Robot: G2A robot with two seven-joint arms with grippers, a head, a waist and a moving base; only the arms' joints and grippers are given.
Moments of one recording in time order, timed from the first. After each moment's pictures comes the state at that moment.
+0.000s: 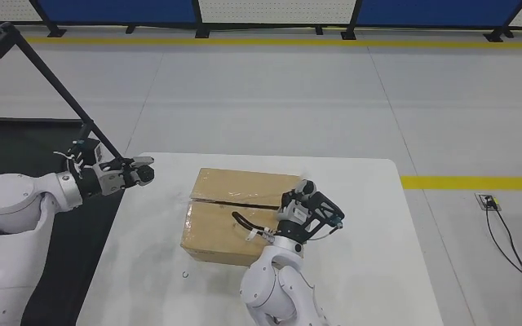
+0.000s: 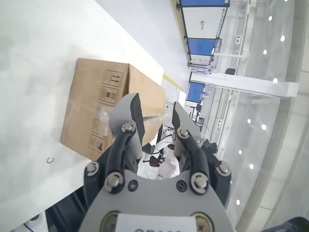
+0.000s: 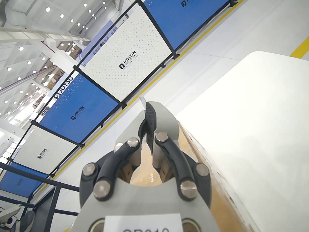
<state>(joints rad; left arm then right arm) 0.63 -0.87 -1.47 -1.24 -0.30 0.27 -1.13 -1.06 -1.84 1.01 -1.52 -0.91 0.75 -0.56</state>
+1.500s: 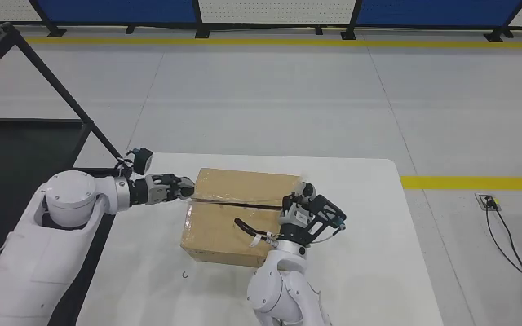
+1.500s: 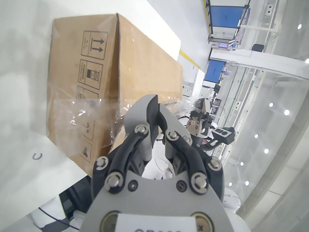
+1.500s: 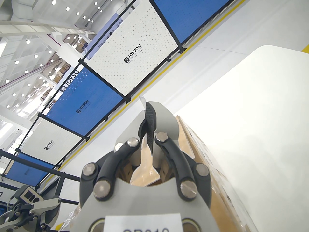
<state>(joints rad) 0.57 -0.91 -1.19 -1.27 -0.26 0.30 -1.11 -1.11 -1.83 1.04 -1.55 -0.96 0.67 -0.49</state>
